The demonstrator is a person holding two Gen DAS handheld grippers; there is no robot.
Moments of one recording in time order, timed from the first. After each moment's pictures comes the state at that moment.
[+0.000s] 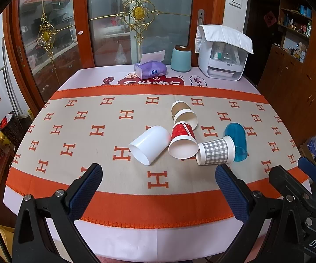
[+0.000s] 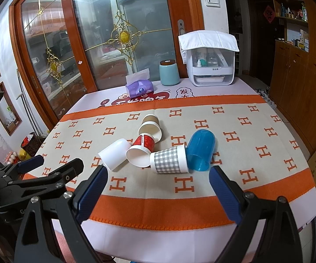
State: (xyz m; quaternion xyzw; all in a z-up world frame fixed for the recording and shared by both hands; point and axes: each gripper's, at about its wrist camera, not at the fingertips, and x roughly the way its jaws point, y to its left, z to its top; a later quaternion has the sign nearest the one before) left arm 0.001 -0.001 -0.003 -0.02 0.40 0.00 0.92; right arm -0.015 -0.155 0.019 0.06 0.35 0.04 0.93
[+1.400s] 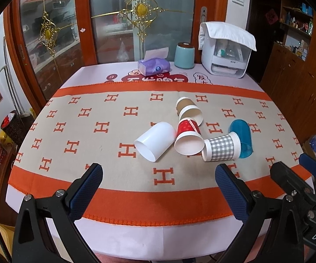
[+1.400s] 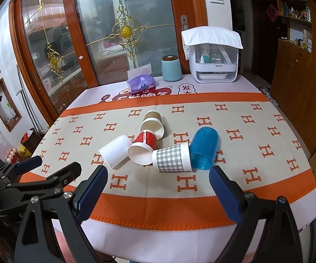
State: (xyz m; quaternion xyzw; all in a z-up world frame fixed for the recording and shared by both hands) left arm -0.001 0.010 -0.008 -0.01 0.41 0.00 0.91; right arm -0.005 -0.146 0.012 0.05 0.37 0.04 0.93
